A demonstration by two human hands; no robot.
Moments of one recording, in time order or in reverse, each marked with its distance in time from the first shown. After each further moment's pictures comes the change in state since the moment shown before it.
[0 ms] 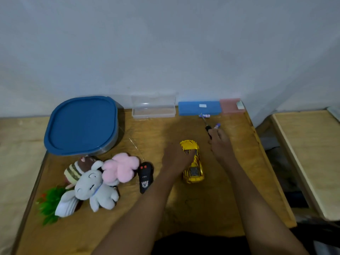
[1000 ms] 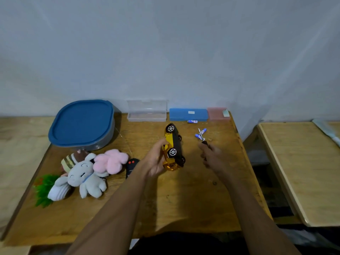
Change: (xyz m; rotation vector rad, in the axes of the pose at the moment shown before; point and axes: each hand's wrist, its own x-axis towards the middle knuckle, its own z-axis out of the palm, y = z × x) left_hand -0.037 0.006 -0.014 -1.298 -0.421 -0.208; right_hand -0.043 0.020 -0.064 0.035 -0.228 0.069
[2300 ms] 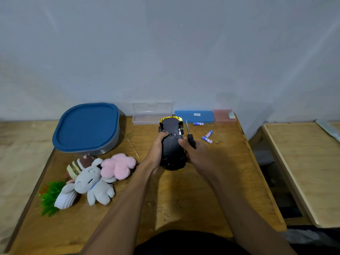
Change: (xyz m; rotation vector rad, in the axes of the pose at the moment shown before) left_hand -0.021 0.032 -0.005 0.104 0.098 0.201; right_hand -0.001 -0.031 0.080 0.173 -0.121 -0.123
